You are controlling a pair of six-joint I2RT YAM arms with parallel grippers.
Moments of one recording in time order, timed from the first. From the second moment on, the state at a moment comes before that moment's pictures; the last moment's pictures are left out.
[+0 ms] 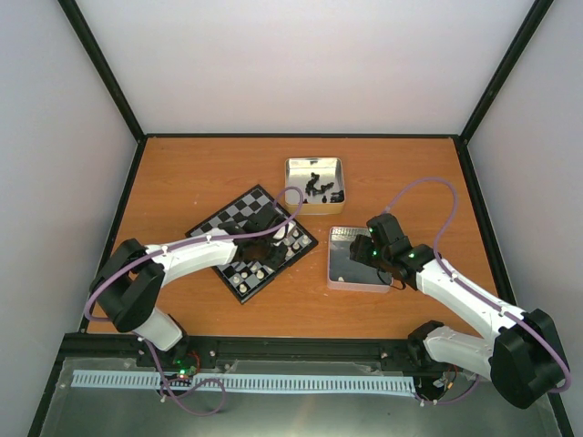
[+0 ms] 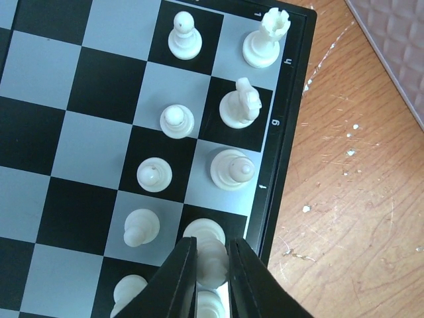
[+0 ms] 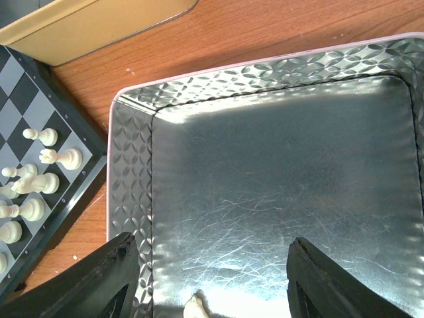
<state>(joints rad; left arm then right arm) -0.77 1.55 0.92 -0.46 0.01 -0.16 0.52 1.08 0.62 -0.45 0.04 0.73</state>
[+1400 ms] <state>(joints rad) -0.62 1.31 1.07 -0.43 -0.06 -0.26 0.51 1.56 0.84 -0.84 -0.25 0.44</state>
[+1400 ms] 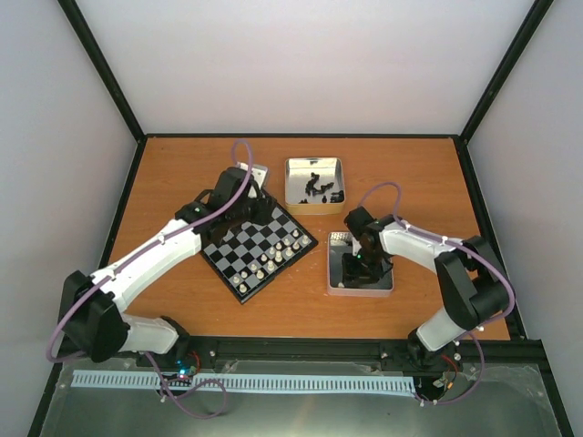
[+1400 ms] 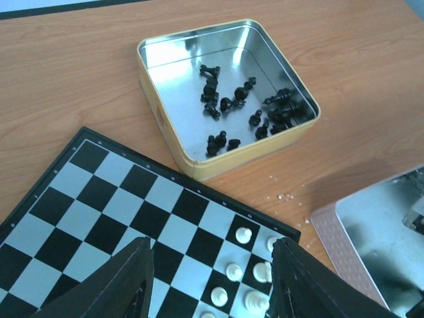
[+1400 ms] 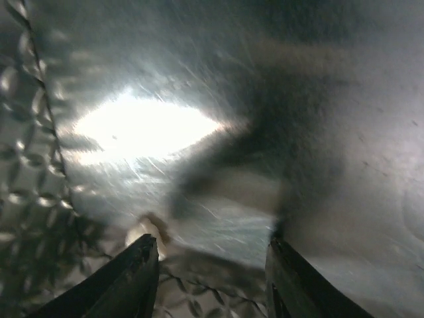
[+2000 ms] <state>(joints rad) -0.58 1.50 1.20 -0.41 -0.10 -0.25 0.49 1.61 0.89 -0.61 -0.19 0.49</state>
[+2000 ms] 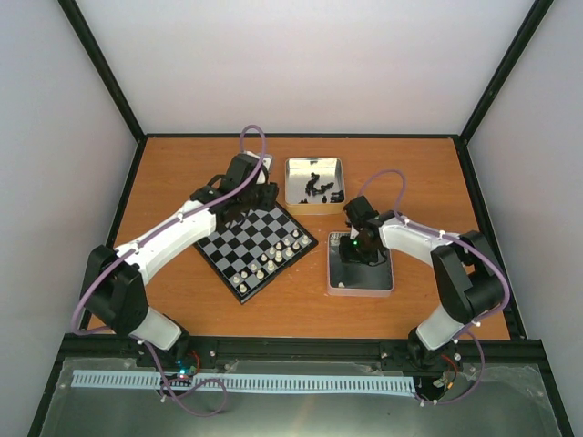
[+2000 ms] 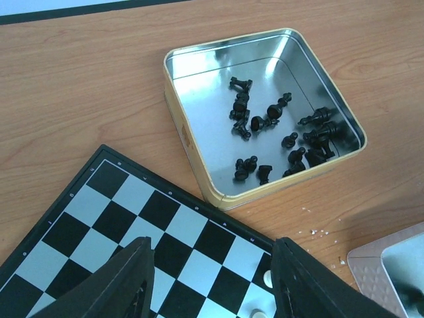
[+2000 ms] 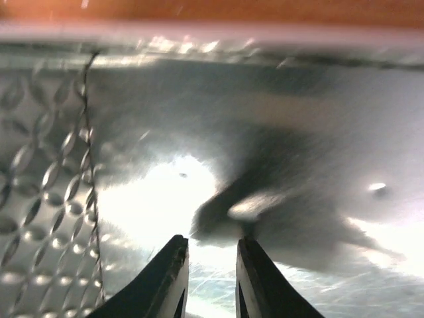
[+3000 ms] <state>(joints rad) -0.58 1.38 1.16 -0.39 -0.09 -0.24 0.43 1.74 1.18 -0.77 0.21 0.09</state>
